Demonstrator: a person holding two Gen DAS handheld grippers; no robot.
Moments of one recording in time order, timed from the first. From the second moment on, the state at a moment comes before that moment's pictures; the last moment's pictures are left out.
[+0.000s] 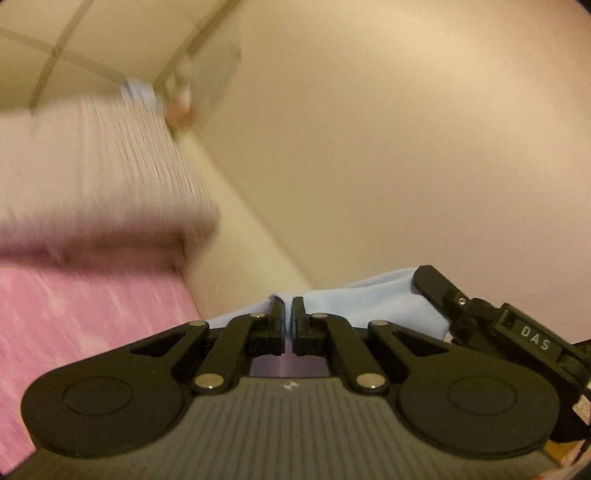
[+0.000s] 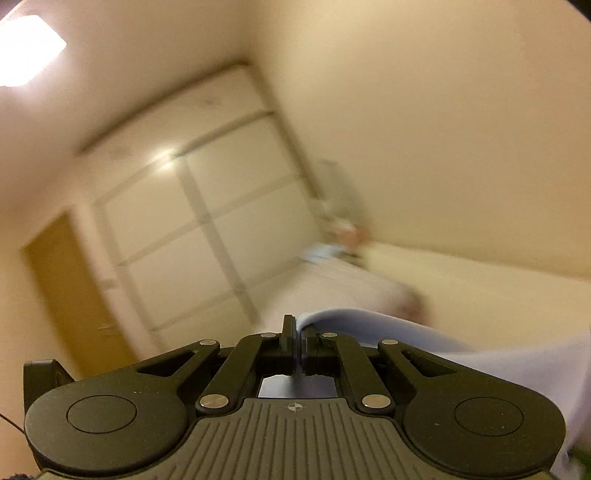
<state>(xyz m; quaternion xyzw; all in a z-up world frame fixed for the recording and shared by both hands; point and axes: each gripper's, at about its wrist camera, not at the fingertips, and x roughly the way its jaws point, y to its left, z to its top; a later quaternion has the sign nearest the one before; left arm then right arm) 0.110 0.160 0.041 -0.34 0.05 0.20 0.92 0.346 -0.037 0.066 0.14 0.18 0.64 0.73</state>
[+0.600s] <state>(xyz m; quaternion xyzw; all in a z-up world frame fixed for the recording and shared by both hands) -0.316 0.185 0.111 -0.29 0.05 0.48 0.83 -0.048 0.155 0.102 0.08 0.23 0.82 0.51</state>
